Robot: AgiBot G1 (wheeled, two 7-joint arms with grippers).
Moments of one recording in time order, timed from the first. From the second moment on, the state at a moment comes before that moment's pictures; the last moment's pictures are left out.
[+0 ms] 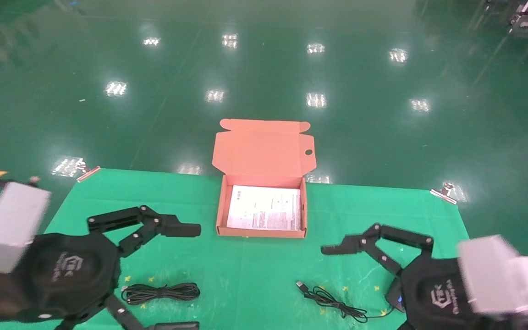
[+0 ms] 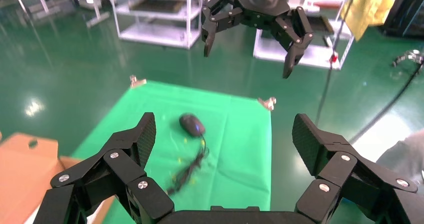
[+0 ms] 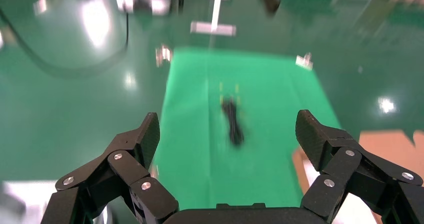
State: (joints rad) left arm -1.18 0.62 0.36 -1.29 0.88 1.53 -0.24; right arm 1.22 -0.58 -0.39 1.34 -1.00 -1.54 0.09
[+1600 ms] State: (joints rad) left arm -1.43 1.02 0.86 -0.83 1.88 1.29 -0.33; right arm 1.33 -0.88 -0.97 1.27 -1.99 -1.21 0.15
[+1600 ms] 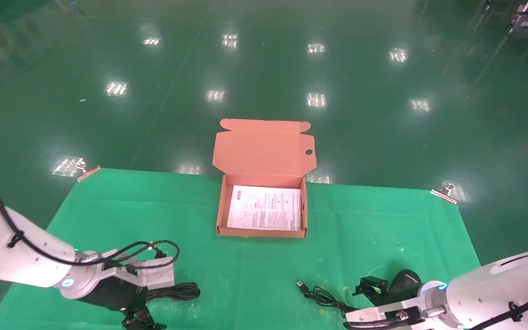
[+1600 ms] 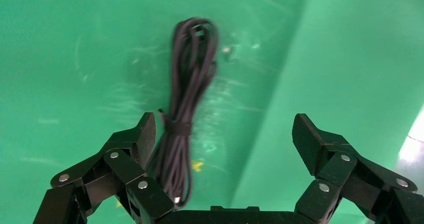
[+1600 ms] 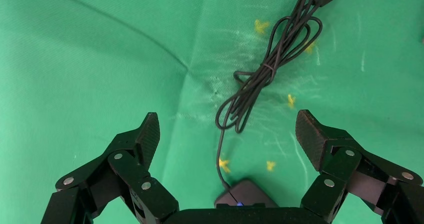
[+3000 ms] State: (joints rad) left arm -1.48 1.13 0.87 -0.47 1.91 1.17 -0.14; right arm 1.33 -1.01 -0.98 1.02 -2.02 -1.12 0.12
